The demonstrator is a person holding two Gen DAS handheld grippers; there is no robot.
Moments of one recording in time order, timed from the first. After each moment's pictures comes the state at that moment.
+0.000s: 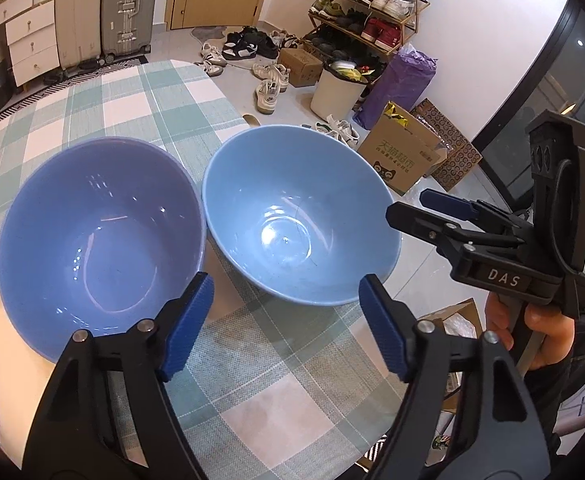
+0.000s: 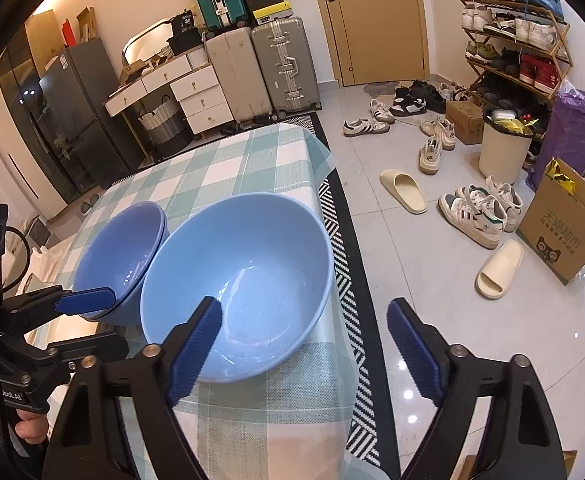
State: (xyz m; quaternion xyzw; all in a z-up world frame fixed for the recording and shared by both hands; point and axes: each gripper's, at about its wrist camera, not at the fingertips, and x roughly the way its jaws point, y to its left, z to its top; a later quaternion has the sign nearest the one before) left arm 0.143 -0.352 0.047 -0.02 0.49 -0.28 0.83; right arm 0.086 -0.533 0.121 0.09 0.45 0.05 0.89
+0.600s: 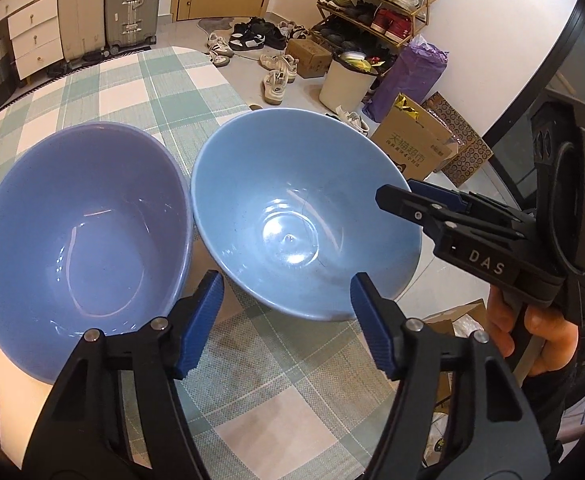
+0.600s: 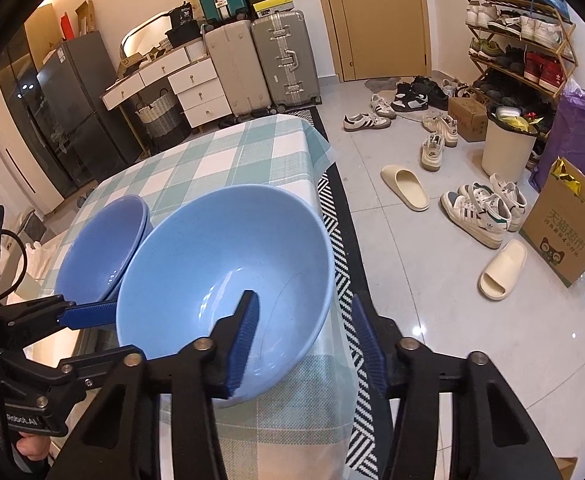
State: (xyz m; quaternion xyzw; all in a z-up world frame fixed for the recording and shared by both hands) left arm 0.160 -0.371 0.019 -0.01 0.50 -0.27 0.82; right arm 0.107 -0.532 0.098 0.09 0.46 0.04 0.88
